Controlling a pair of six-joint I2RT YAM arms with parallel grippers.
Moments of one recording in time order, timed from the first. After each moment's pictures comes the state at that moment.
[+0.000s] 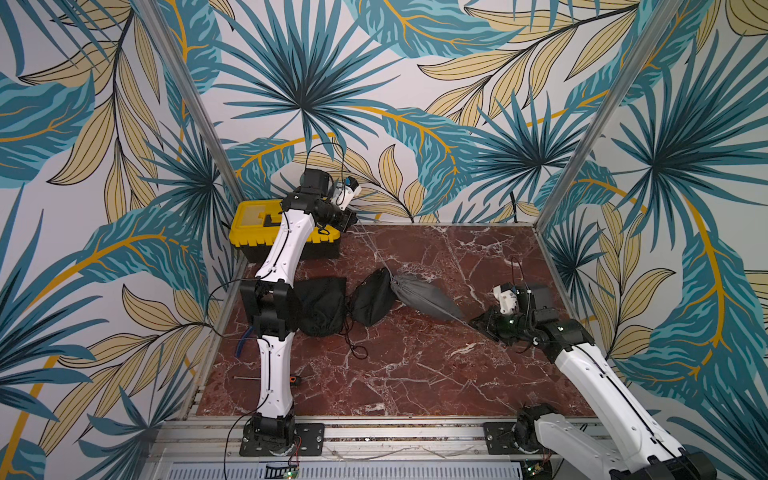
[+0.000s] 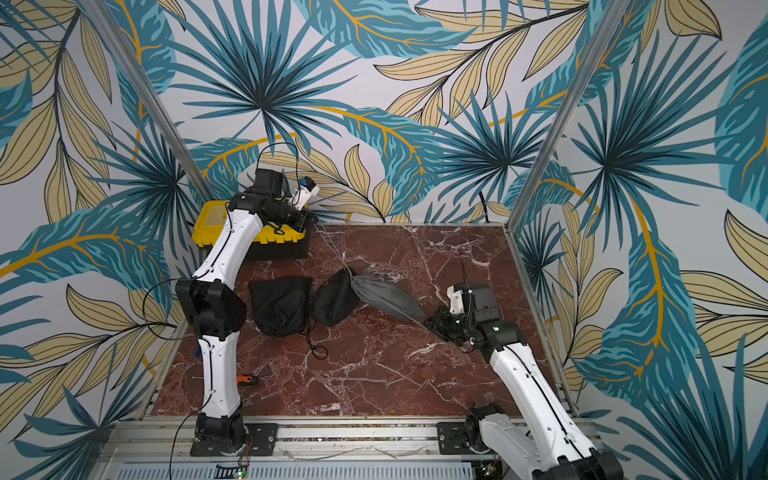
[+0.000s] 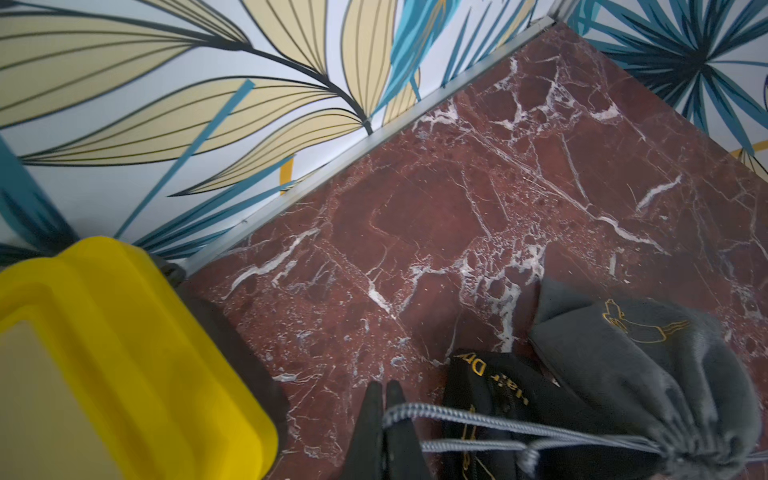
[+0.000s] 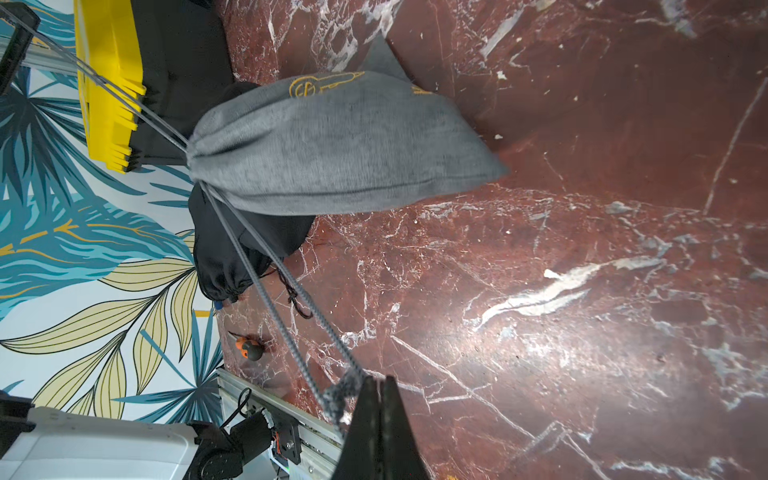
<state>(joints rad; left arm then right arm) -0.17 2.19 2.32 -0.97 0.49 0.32 0.16 0.98 0.79 -0.70 -0.45 0.70</state>
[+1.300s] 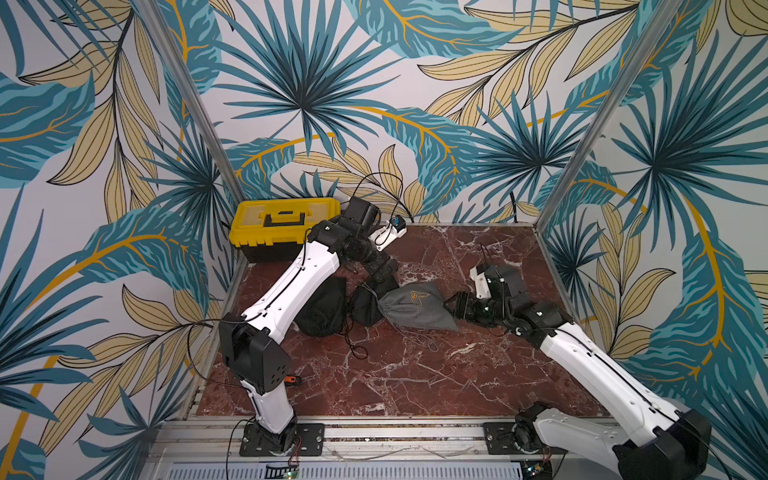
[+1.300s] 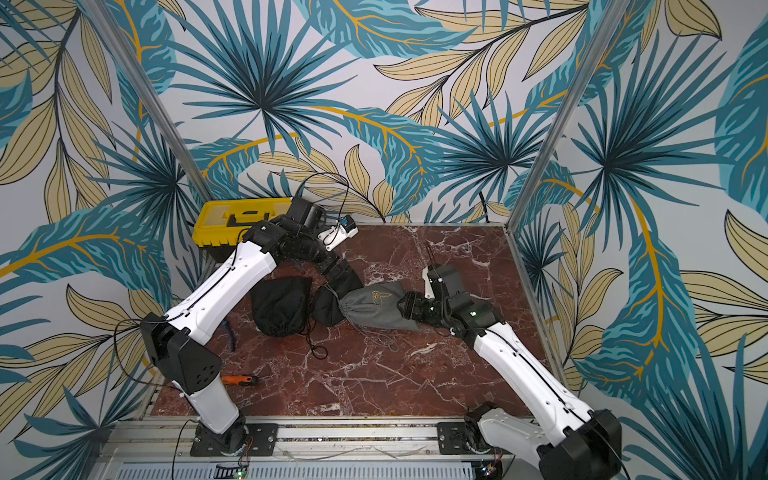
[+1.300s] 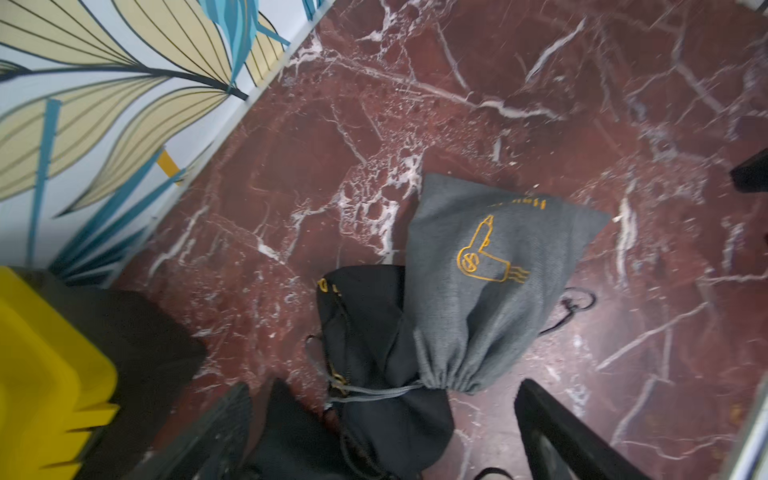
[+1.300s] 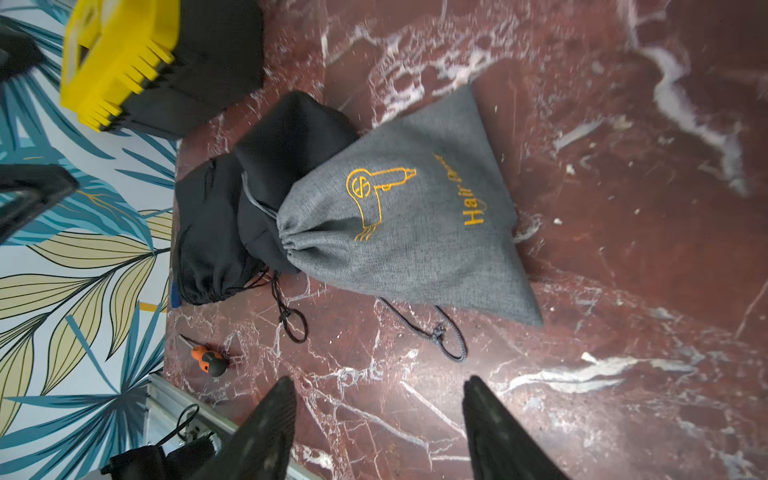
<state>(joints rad) -0.50 1.75 1.85 -0.99 0.24 0.33 0.44 1.07 0.96 -0.64 -0.15 0.66</state>
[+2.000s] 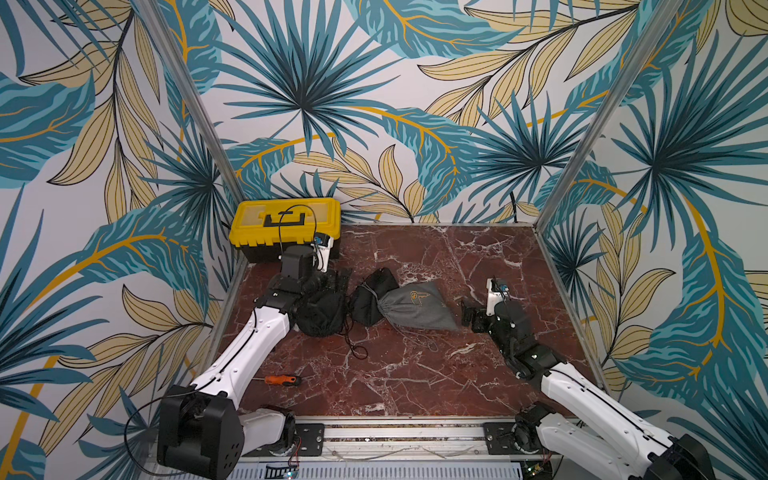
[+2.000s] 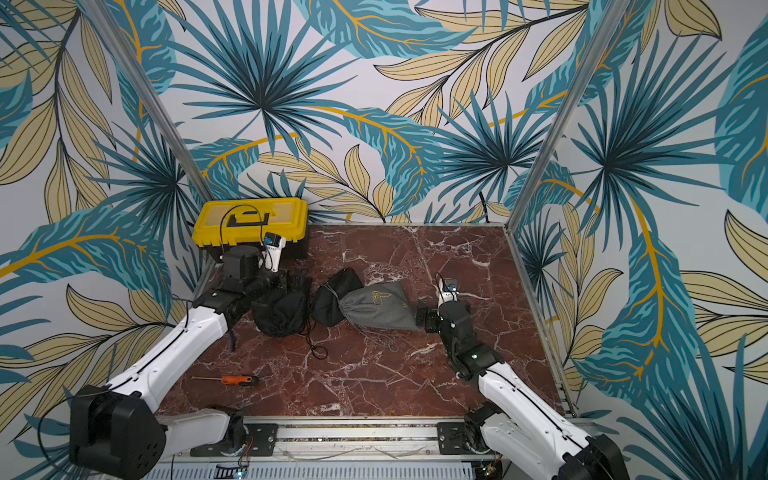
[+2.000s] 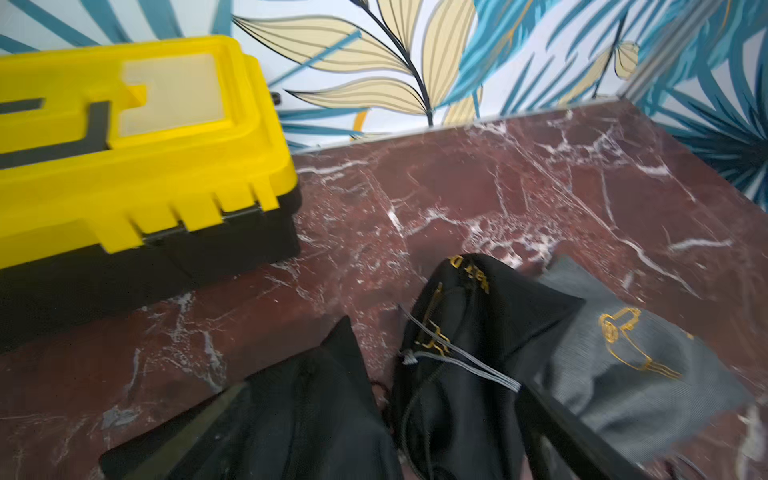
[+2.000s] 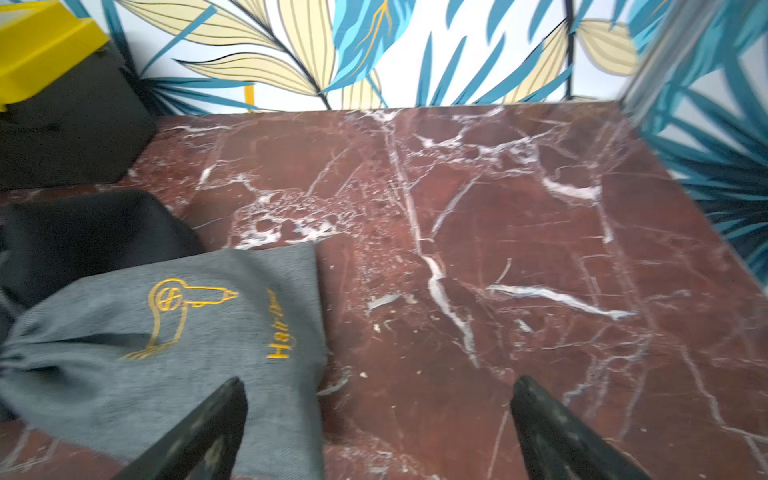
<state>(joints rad) -0.18 1.22 0.86 -0.16 0.13 -0.04 0.44 0.87 0.42 0.00 0.40 0.22</state>
